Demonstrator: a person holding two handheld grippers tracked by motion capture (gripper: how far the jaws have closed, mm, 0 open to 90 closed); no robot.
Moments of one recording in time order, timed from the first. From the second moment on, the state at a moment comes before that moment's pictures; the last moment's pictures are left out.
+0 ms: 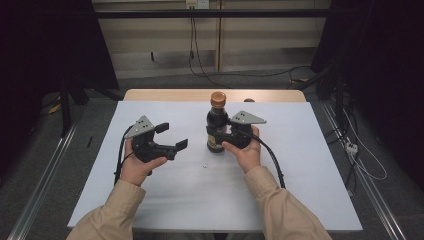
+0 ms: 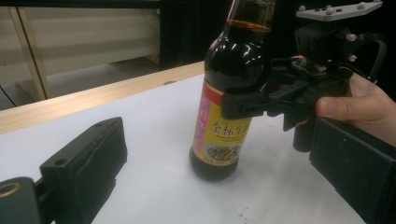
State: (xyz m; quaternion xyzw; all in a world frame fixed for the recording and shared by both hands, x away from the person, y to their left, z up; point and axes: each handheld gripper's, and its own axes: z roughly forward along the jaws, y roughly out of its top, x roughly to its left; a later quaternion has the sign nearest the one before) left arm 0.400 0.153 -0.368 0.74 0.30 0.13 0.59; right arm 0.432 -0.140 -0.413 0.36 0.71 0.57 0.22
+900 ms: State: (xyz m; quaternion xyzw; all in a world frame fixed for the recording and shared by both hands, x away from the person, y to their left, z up) left arm 0.420 0.132 -0.347 0.76 0.26 0.18 0.57; right arm 0.433 -0.140 -0.413 0.36 0.71 0.57 0.22
